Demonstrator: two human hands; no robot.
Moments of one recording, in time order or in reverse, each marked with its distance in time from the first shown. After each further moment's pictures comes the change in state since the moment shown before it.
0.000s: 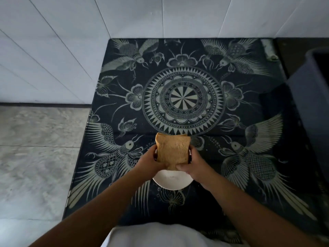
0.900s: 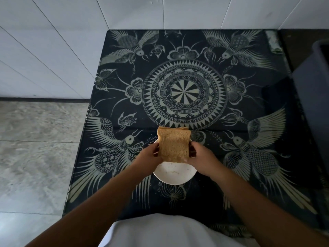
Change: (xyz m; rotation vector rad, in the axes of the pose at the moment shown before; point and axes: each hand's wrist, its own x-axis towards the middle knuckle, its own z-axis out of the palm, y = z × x) left_hand -0.005 -0.001 -0.002 -0.005 -0.009 -0.009; right_hand -0.004 -0.012 -0.016 -0.455 0.100 -0.054
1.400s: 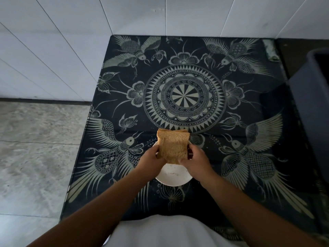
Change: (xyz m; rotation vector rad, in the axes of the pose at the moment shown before) left_hand -0.011 0.007 0.012 0.031 0.115 0.046; right_hand -0.005 -0.006 0.024 0.167 0.156 0.042
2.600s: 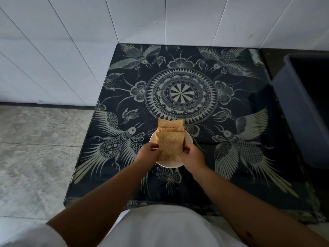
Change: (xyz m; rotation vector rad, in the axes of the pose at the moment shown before) left_hand -0.025 -0.043 0.017 -0.110 0.127 -0.085; right_hand -0.040 0.029 0.022 0.030 0.140 0.031
